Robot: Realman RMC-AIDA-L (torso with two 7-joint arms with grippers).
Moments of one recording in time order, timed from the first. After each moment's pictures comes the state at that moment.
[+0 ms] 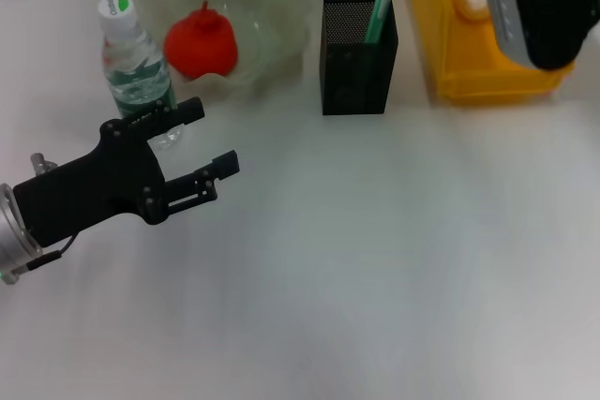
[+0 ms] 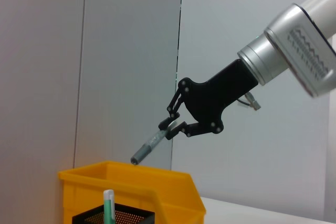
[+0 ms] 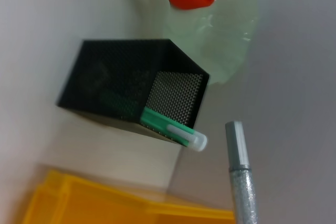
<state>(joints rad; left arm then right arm) -0.40 -2.06 0.66 0.39 1.71 1.68 -0.86 0.57 2.08 -1.53 -1.67 -2.92 -1.16 1.52</state>
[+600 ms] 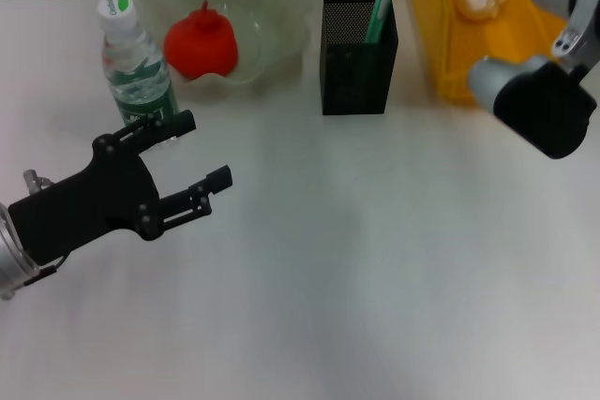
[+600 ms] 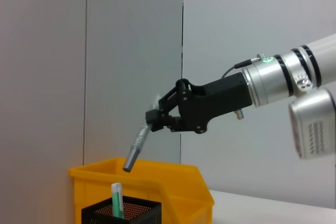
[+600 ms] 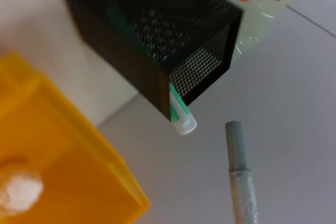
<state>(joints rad) -0.37 -2.07 0.66 0.36 1.71 1.67 -0.78 0.32 2.09 -1.75 -1.51 -2.92 -0.43 0.88</state>
